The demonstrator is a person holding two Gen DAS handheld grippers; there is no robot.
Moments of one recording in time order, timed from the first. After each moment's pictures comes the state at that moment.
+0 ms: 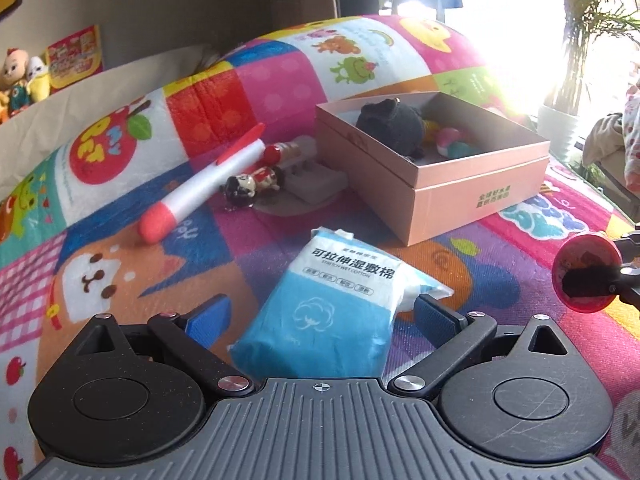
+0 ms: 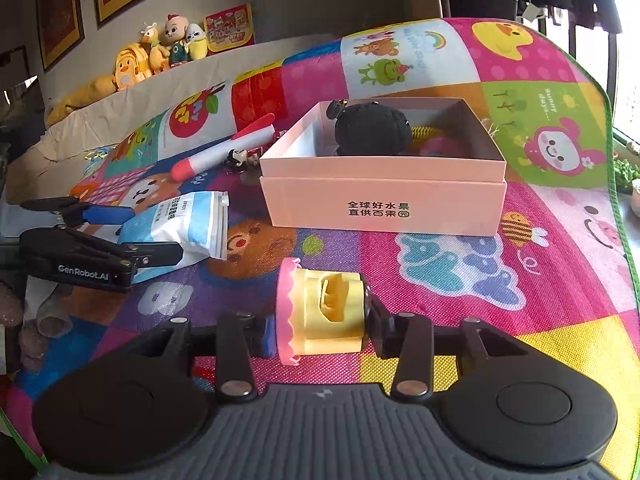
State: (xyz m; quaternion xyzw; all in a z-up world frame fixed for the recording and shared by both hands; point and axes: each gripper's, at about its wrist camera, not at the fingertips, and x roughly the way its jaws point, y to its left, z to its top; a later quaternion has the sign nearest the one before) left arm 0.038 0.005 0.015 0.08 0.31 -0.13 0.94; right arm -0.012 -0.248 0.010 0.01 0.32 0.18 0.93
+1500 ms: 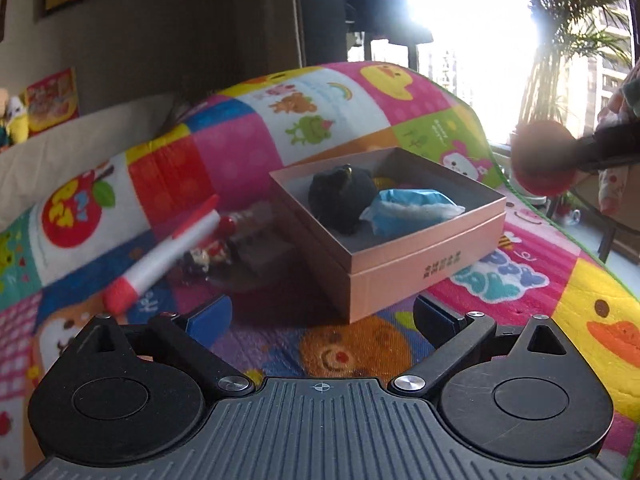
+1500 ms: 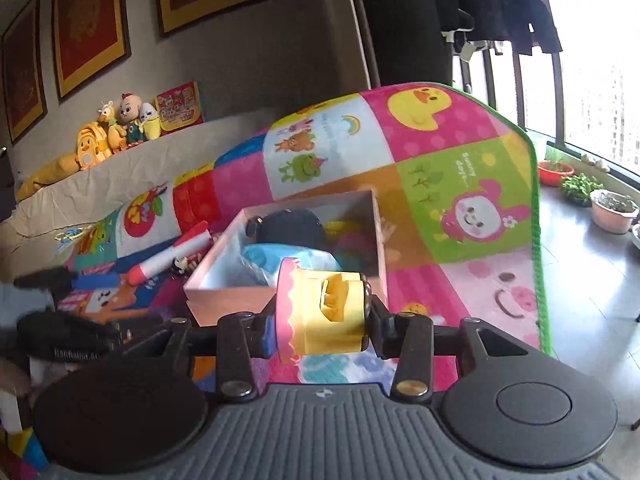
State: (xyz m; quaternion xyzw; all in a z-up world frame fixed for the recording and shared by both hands) left arm 0.038 -0.024 0.042 0.07 0.25 -0.17 0.95; right arm 0.026 -0.309 0.085 0.08 0.24 0.15 0.95
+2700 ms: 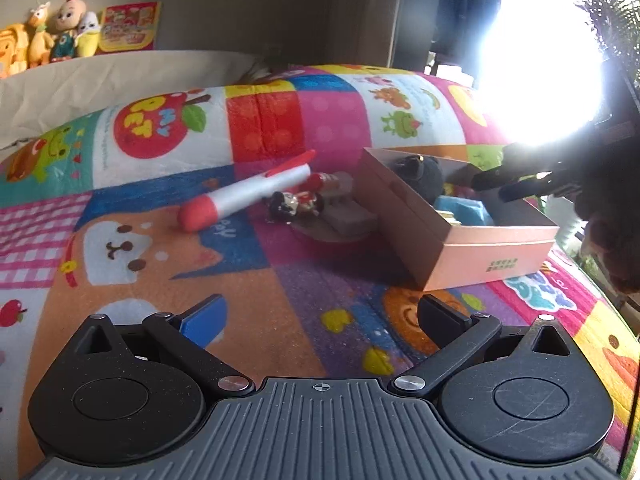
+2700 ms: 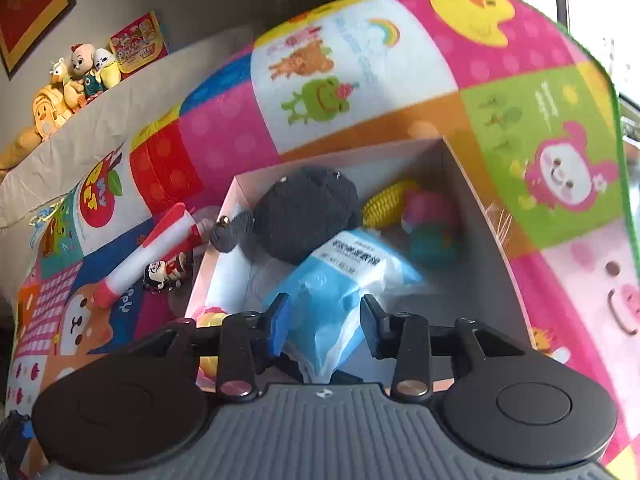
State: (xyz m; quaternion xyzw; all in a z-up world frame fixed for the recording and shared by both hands) left arm 0.027 0.056 0.023 -0.05 0.26 -0.10 0.96; right arm 0.150 -0.224 0.073 0.06 0.36 0.10 0.93
